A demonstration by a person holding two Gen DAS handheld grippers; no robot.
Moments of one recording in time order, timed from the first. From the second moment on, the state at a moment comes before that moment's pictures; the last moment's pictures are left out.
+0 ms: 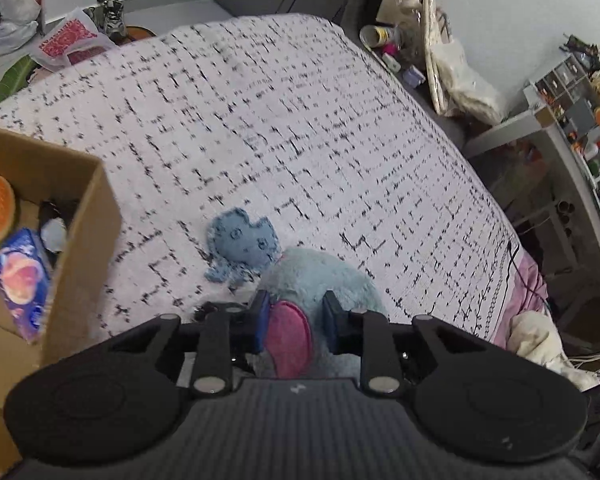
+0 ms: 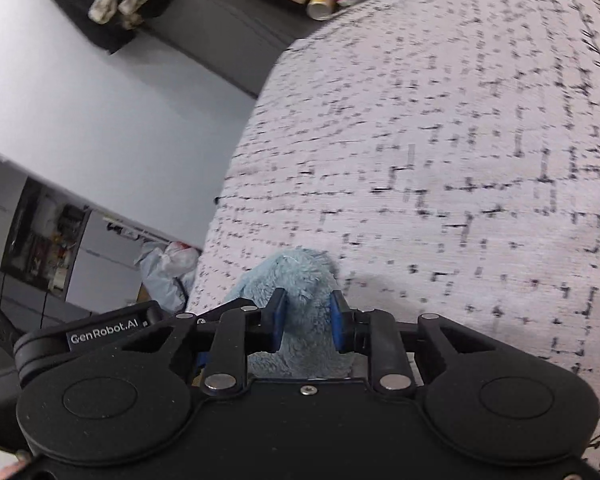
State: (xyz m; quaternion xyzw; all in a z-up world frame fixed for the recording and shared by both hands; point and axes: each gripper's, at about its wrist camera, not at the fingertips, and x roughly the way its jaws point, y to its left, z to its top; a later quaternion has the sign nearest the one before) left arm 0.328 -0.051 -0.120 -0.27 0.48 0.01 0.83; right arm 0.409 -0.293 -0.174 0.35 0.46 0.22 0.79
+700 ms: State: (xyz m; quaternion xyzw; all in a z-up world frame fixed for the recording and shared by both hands) left arm 0.267 0.036 -0.063 -0.29 0.42 0.03 0.86; right arm 0.369 -0.221 -0.113 0.27 0.38 0.36 0.81
